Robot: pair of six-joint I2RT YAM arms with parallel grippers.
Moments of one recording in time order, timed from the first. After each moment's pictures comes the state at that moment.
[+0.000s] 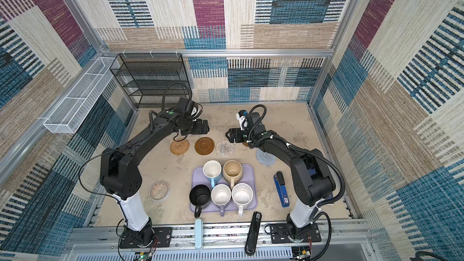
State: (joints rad) left arm -0.40 1.82 1.62 -0.79 0.14 -0.36; right arm 0.42 1.72 1.16 -0.14 -0.31 0.30
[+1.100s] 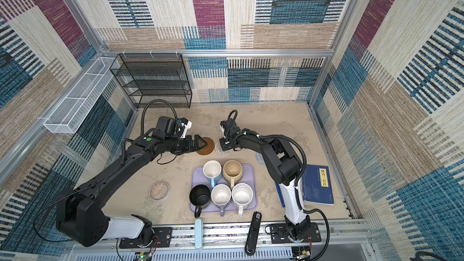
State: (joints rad) left arm -0.40 1.38 1.14 -0.61 0.42 -0.50; right arm 0.57 2.11 1.46 -0.35 -0.02 0.19
